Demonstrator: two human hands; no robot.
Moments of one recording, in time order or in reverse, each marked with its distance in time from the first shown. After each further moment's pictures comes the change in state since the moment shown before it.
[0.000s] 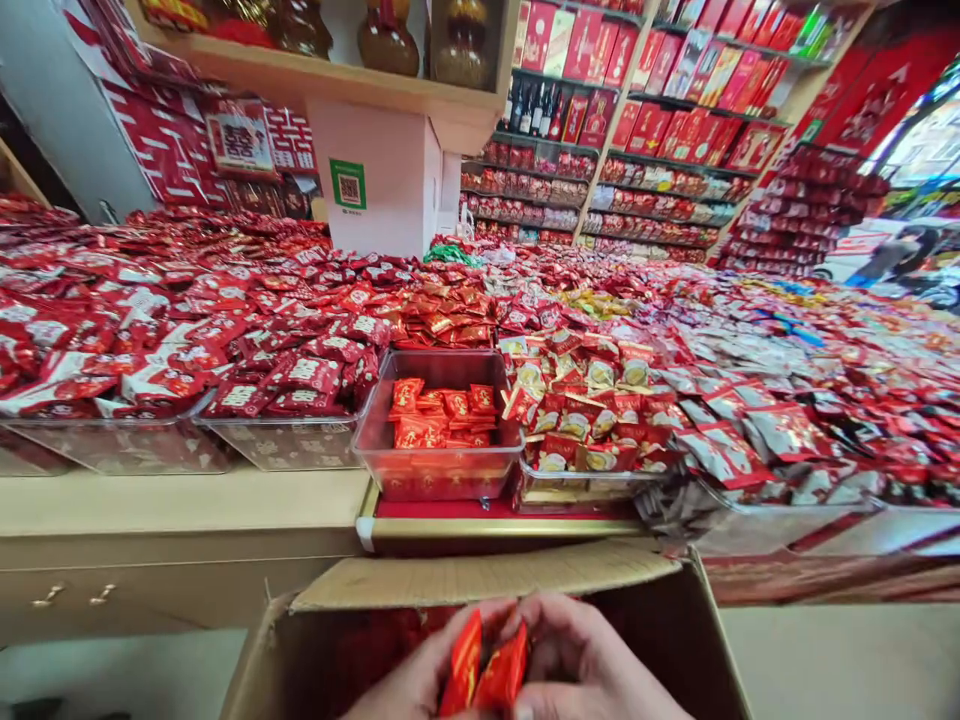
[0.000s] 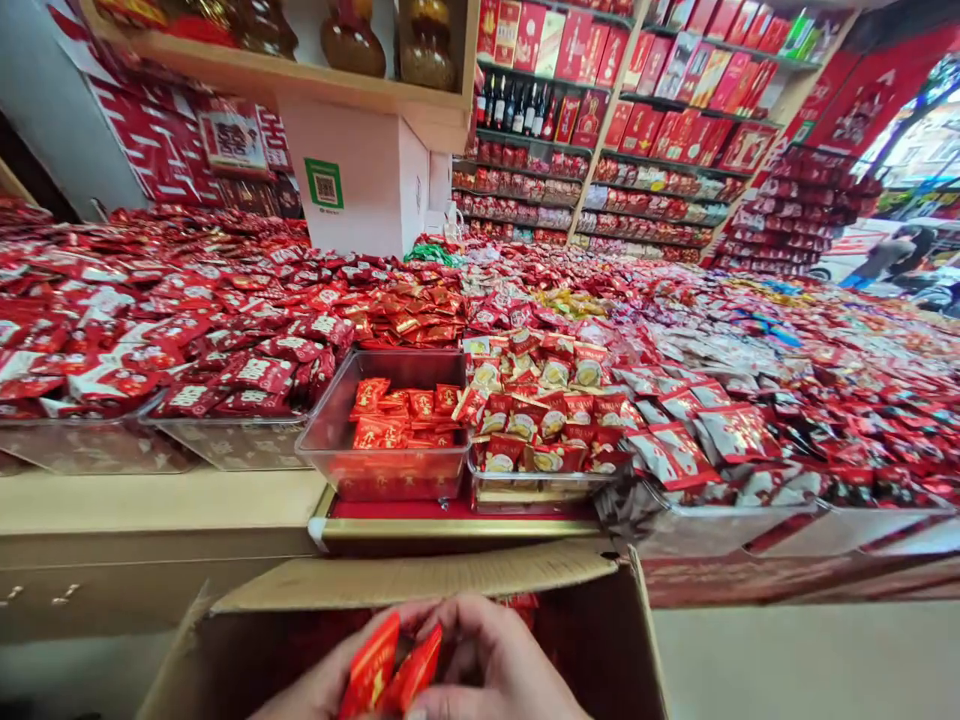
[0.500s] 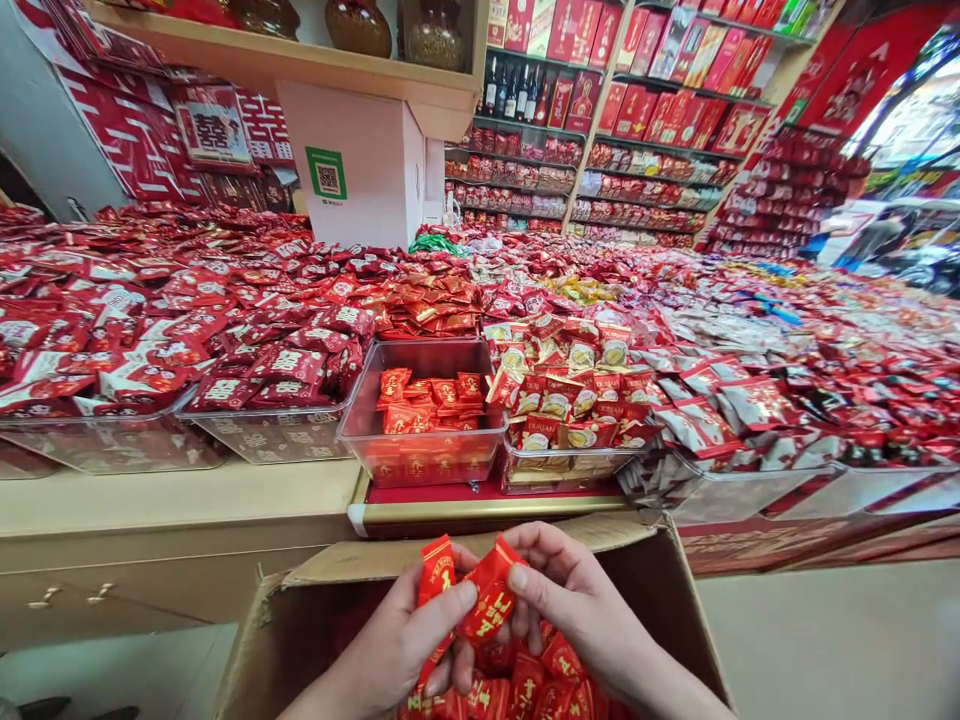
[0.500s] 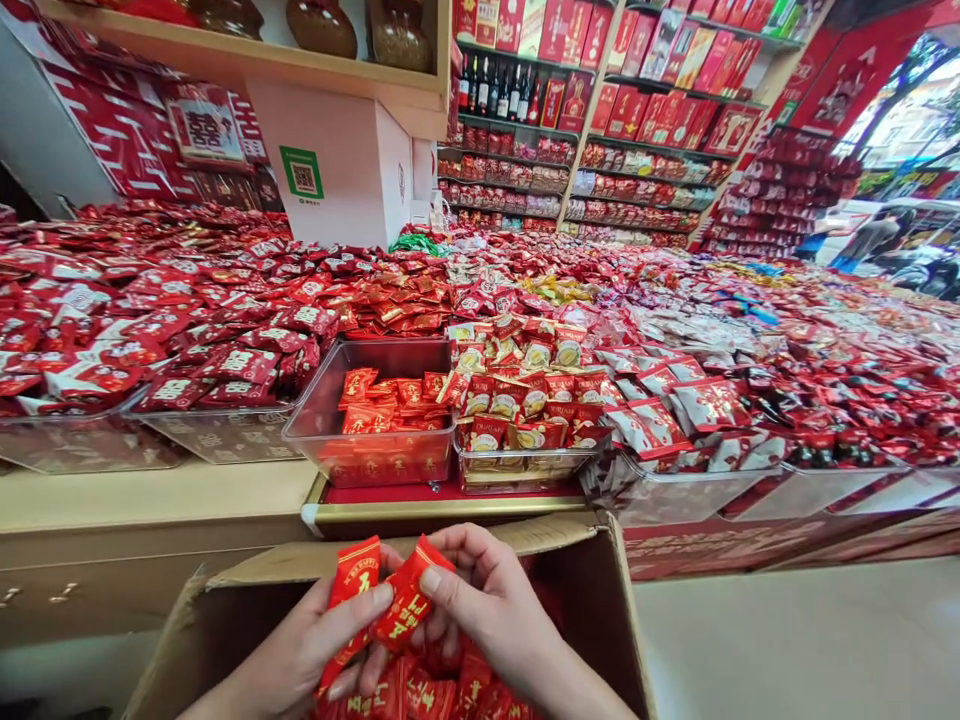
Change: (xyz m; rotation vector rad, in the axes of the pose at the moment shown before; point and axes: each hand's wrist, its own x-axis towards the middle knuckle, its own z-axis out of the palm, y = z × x) left_hand 0.007 0.026 0.019 -0.173 0.400 -0.175; right_hand 0.000 -0.021 0.000 0.237 0.158 -0.109
